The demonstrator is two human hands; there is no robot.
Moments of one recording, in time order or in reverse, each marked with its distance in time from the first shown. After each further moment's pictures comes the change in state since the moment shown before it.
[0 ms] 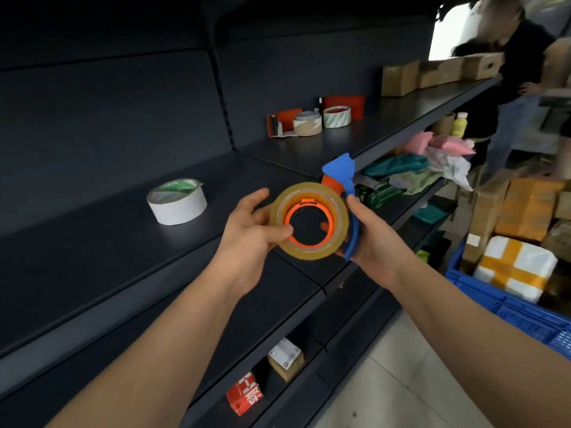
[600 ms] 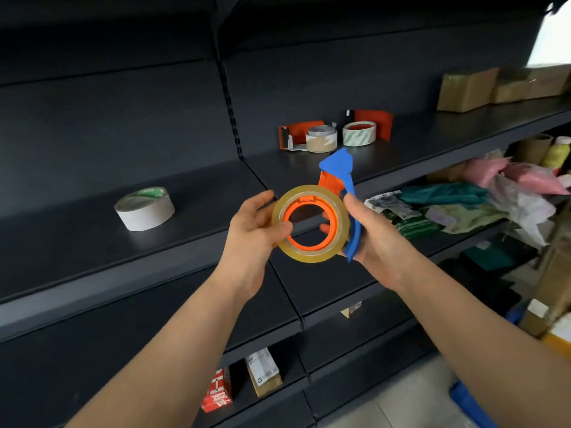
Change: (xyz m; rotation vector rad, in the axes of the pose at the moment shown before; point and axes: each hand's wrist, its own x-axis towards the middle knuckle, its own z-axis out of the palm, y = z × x) left_hand 0.058 -0.003 0.126 0.061 0.348 0.092; right_hand 0.076 -0.083 -0.098 -0.109 -0.275 0.095
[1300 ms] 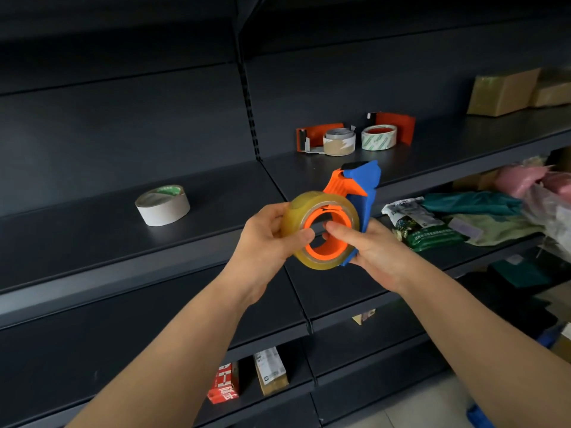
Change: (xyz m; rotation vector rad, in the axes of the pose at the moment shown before) left_hand -0.010 0.007 0.010 0.188 -0.027 -0.004; right_hand 0.018 0.005 -0.008 -0.260 -0.163 -0.028
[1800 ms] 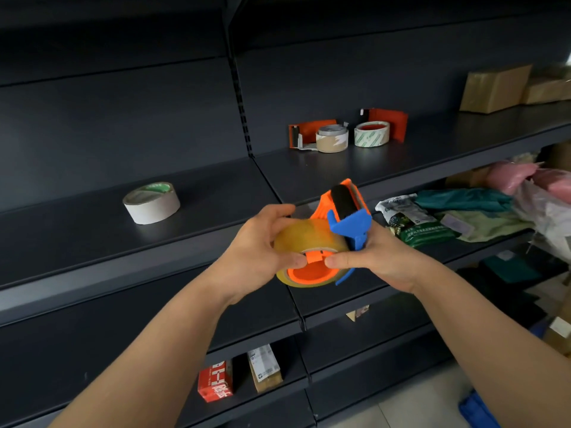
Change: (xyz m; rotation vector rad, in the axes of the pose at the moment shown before) left_hand 0.000 0.002 -0.006 0.272 -0.178 -0.023; right_hand -0.010 -0.001 -0.023 -0.166 -0.235 -0.045
